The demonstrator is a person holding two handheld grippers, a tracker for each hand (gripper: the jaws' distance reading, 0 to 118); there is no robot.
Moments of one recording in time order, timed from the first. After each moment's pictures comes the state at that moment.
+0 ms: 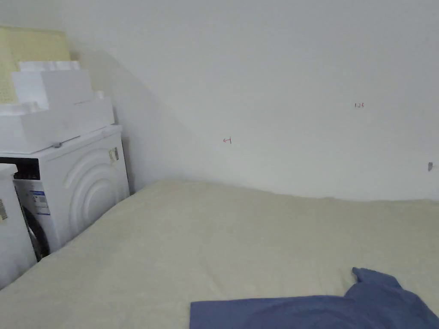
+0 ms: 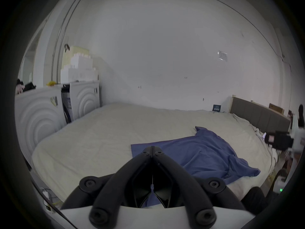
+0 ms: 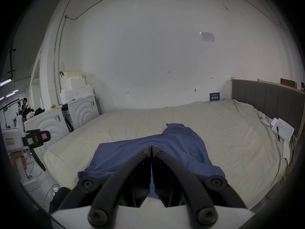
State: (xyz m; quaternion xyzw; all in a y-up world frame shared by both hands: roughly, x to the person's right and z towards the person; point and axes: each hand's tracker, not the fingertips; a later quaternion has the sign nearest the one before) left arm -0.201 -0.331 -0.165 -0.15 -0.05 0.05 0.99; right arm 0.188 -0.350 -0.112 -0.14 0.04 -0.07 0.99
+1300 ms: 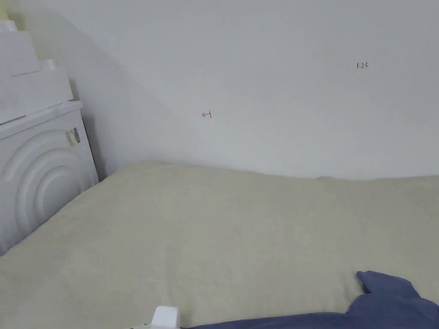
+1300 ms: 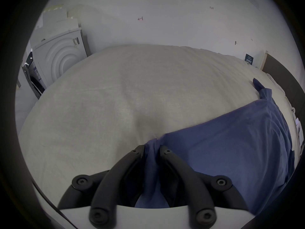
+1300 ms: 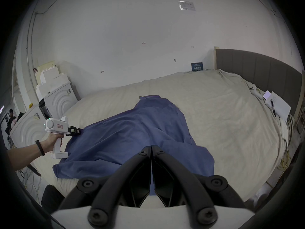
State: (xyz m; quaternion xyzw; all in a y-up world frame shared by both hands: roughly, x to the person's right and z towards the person) left arm -0.183 -0.512 -0.519 -0.41 -0.01 -0.02 0.91; right arm 0.253 -0.402 -0.184 -0.26 -0.03 -0.09 0.96
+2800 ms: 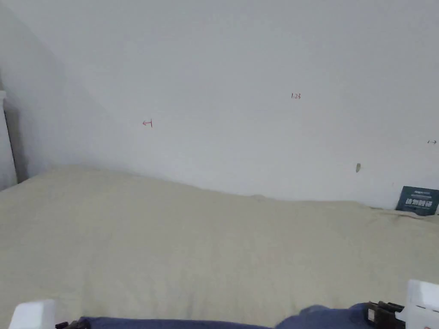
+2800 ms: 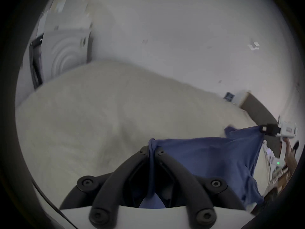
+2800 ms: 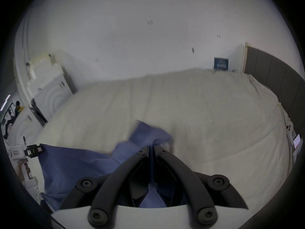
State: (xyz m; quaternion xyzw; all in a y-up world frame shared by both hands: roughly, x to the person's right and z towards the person) left arm -0.213 -0.380 -0.439 -0.28 -0.09 0.10 0.95; right arm 0.354 -0.349 -0.449 -0.28 0.05 -0.07 0.96
